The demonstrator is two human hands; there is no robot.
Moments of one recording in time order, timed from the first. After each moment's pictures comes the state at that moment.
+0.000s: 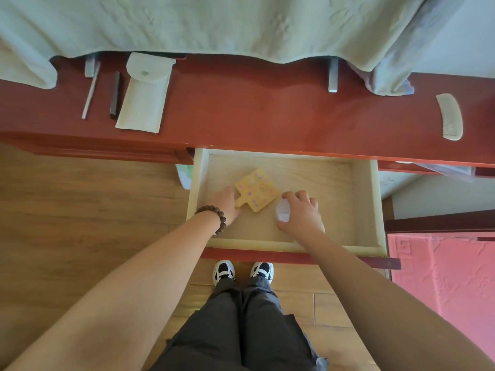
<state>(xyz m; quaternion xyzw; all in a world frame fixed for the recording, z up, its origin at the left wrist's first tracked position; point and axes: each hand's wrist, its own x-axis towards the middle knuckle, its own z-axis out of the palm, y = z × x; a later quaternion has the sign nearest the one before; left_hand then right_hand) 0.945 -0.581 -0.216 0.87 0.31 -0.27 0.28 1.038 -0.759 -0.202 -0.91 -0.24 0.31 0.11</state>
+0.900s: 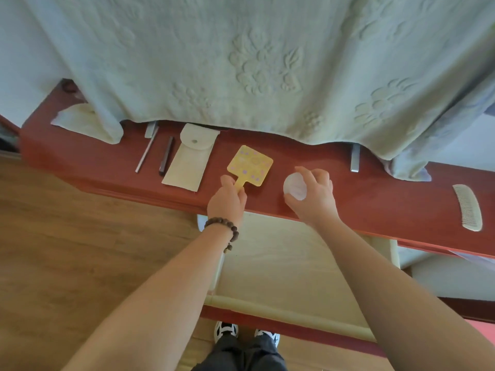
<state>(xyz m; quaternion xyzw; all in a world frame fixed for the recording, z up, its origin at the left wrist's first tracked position) 0.996 -0.505 -0.128 0.84 0.47 0.08 0.27 1.129 -0.637 -0.113 -0.89 -0.29 0.17 0.30</state>
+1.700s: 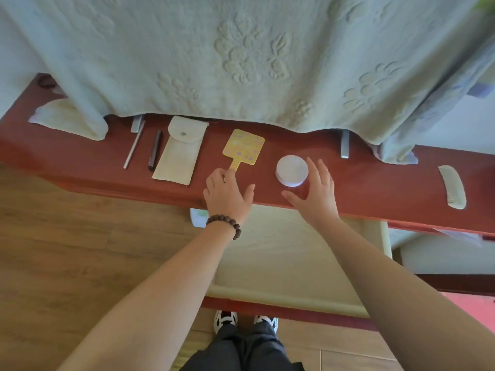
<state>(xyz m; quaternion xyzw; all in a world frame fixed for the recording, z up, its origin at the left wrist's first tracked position) 0.998 -0.521 -0.142 0.87 0.44 0.11 0.20 1.122 -0.664 -0.126 -0.90 -0.26 0.15 0.31</state>
